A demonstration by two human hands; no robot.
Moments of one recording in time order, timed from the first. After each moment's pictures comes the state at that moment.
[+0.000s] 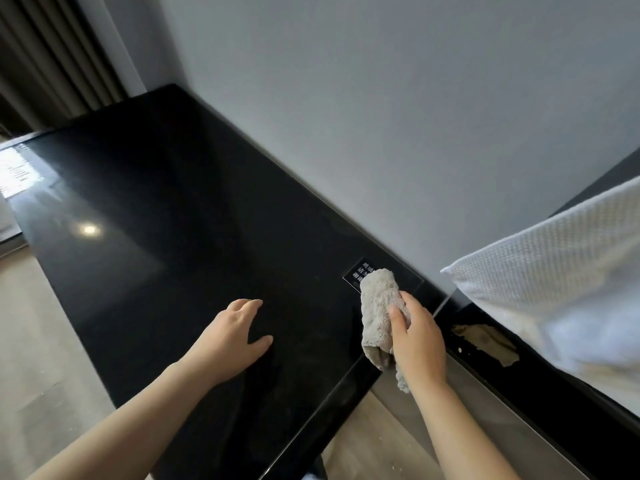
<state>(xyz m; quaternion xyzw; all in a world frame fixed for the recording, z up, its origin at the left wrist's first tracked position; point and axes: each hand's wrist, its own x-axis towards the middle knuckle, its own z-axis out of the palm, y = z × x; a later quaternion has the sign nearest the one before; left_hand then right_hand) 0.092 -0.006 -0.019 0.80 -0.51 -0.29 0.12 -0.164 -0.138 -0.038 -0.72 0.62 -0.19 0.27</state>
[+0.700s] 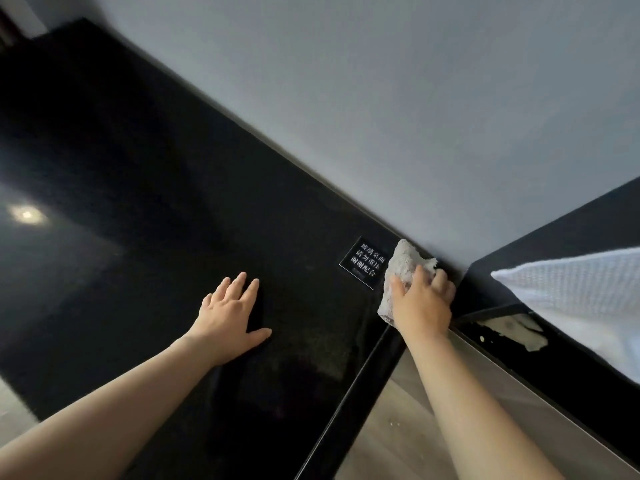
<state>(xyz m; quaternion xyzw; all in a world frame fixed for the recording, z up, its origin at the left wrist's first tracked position) 0.146 -0.079 -0.093 0.77 -0.56 -0.29 -0.08 -0.115 -0.211 -0.098 -0.66 0.74 -0.02 0.14</state>
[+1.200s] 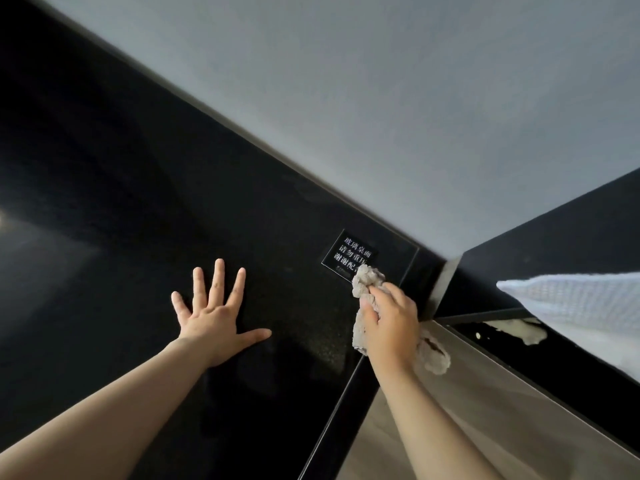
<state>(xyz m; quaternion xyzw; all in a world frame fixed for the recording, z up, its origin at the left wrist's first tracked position) 0.146 -0.112 -0.145 0.77 -0.53 -0.31 -0.16 -0.109 -0.180 -0.166 -0.69 0.68 -0.19 0.16</state>
